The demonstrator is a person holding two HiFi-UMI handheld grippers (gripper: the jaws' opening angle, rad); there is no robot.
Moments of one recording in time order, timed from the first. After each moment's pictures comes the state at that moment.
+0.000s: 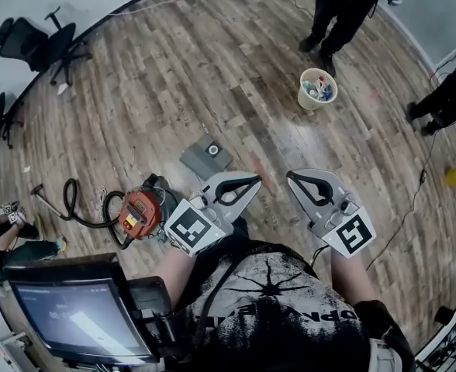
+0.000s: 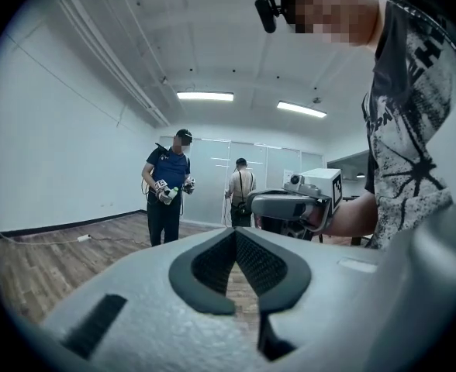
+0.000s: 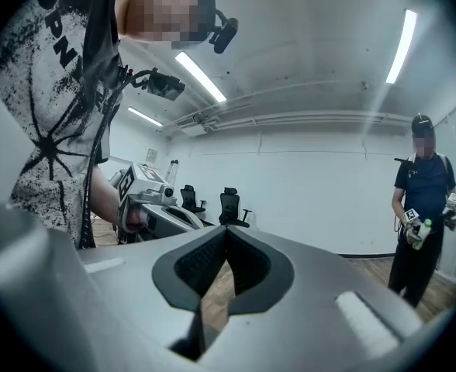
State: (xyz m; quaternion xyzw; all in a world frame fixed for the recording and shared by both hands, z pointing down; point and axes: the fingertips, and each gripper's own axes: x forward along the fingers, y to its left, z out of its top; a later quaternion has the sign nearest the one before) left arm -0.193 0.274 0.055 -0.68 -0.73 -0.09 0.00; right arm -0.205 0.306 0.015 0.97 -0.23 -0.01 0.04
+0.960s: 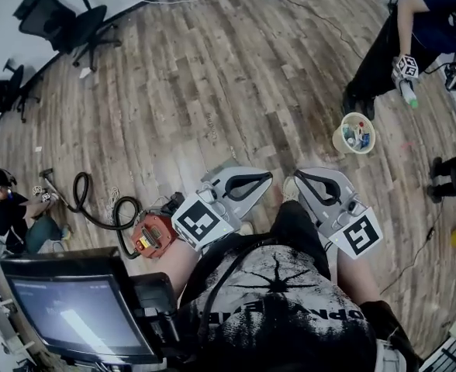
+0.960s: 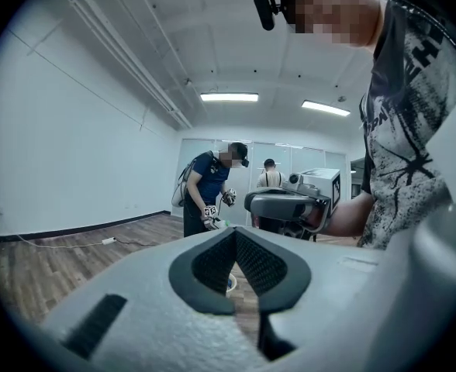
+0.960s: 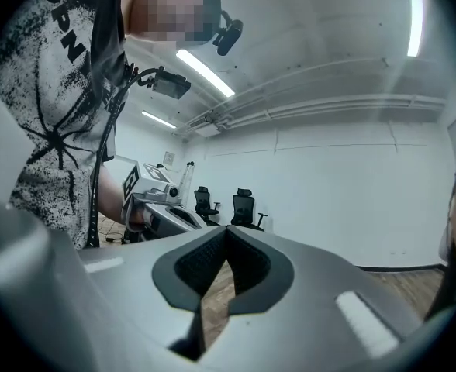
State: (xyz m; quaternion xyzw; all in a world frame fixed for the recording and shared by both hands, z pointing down) left arm 0.073 0.307 0.064 -0.72 -0.69 -0.10 0.01; right arm 0.068 0.333 0.023 0.95 -0.31 0.00 0.04
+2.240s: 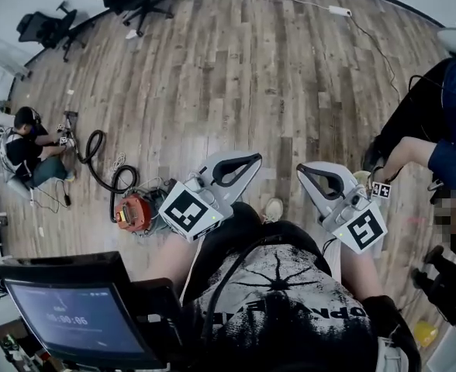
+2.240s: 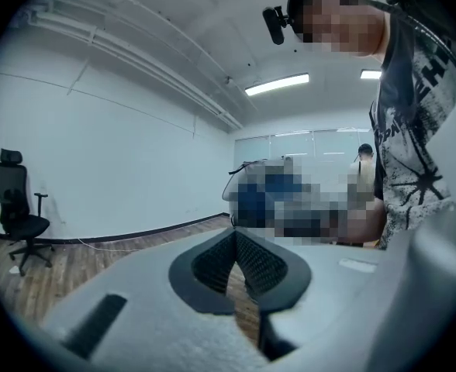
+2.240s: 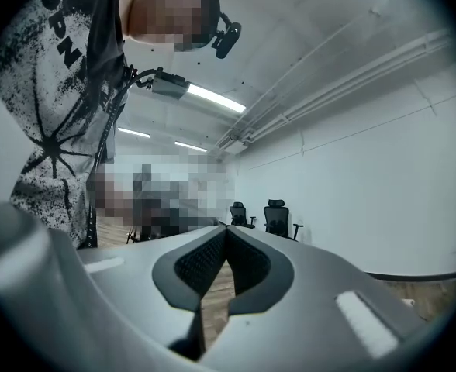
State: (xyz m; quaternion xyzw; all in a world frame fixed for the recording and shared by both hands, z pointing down) left arm 0.258 0.470 0.057 -0.86 -0.50 -0.12 0.01; right arm 0.240 0.526 0.033 0.87 -0.49 -0.04 -0.01
